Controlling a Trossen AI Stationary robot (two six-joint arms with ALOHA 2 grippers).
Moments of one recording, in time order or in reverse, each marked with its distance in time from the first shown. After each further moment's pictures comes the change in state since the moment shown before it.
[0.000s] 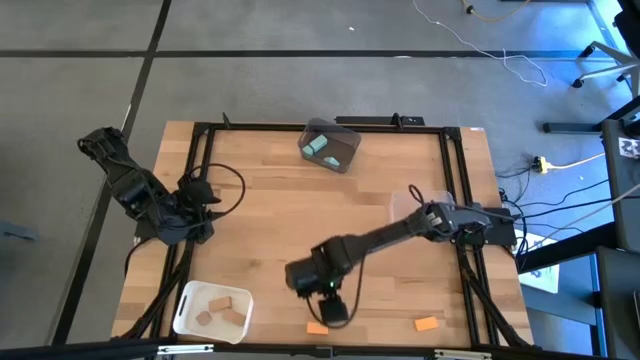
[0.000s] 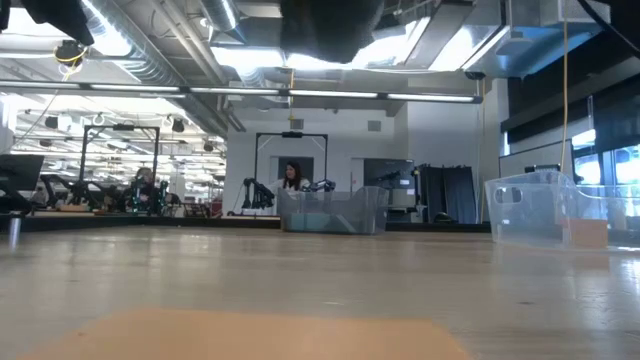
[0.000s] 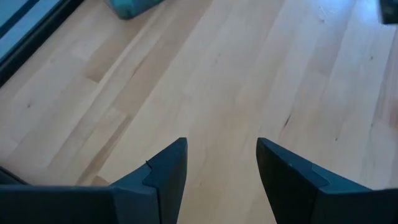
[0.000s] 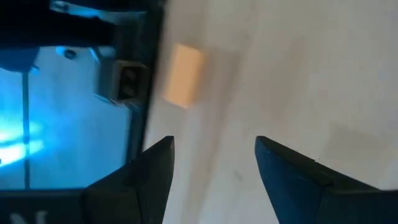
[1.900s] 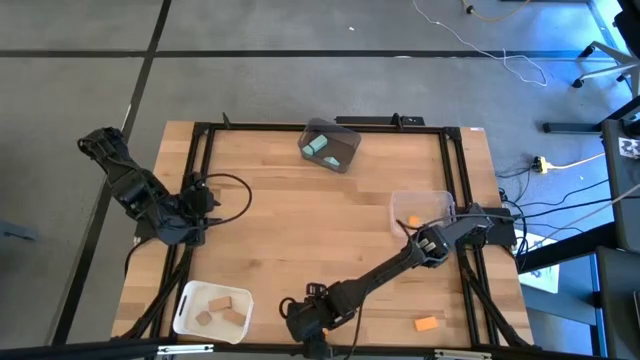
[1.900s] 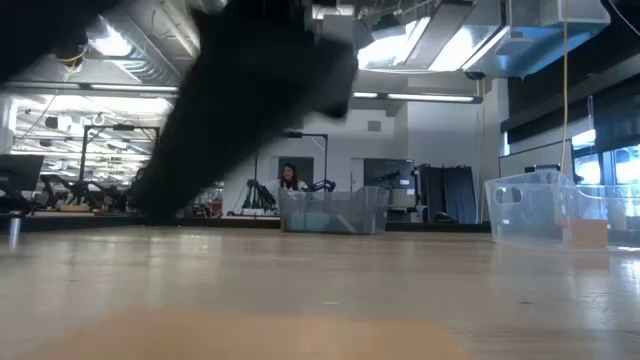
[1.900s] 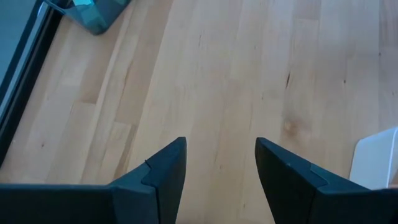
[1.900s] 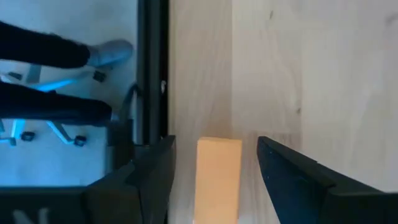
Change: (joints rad) left arm 0.000 -0.001 0.000 -0.002 0.080 0.322; right arm 0.175 0.156 -0.001 0.361 0.322 0.390
